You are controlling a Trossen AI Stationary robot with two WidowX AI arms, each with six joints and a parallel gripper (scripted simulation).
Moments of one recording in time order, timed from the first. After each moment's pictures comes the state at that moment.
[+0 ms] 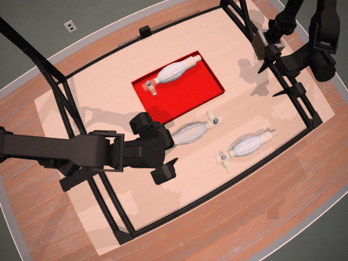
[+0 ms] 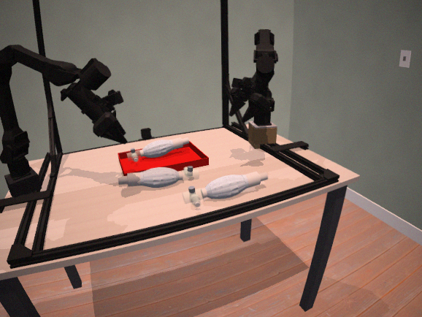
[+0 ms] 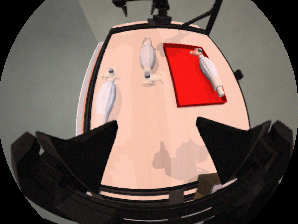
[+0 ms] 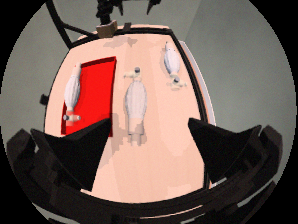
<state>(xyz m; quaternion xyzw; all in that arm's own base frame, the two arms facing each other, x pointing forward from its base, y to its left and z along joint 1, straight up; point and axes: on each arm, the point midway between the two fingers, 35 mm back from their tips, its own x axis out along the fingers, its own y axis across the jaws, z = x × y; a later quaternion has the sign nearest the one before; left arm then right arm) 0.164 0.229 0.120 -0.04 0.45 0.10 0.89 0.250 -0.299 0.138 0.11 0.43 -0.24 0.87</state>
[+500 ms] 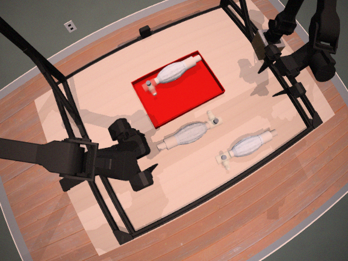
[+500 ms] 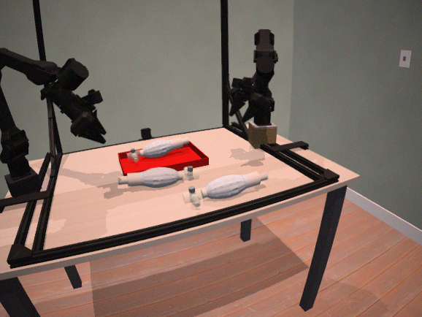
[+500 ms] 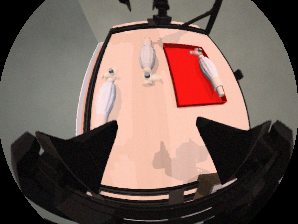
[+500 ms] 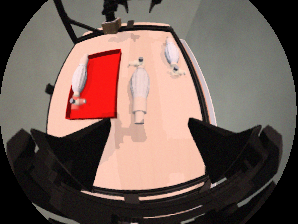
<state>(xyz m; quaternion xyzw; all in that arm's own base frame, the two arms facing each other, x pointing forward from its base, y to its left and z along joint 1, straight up) 0.164 0.229 0.119 -0.04 0.45 0.09 0.89 0.203 -0.263 0.146 0.11 0.43 -0.24 0.86</state>
